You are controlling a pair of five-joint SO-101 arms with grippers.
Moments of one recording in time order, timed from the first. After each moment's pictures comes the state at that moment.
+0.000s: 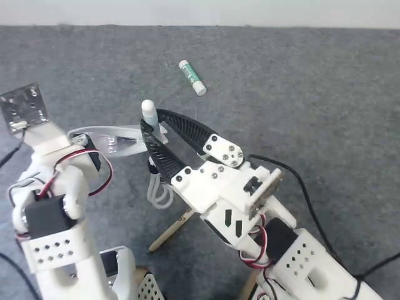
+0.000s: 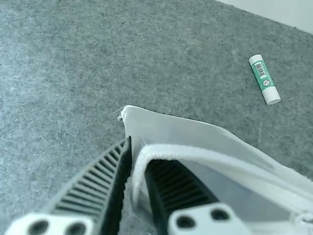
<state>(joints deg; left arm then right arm) -21.5 -58.0 38.8 74.3 12.1 -51.3 -62.9 60.2 -10.9 2.2</state>
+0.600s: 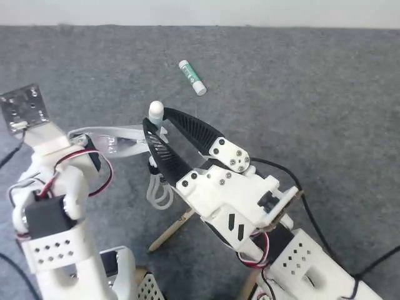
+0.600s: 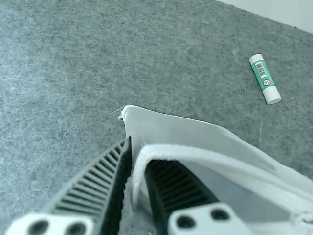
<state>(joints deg) -21.5 -58.1 39.5 74.3 12.1 -51.7 -62.9 63.1 -23.4 2.3</state>
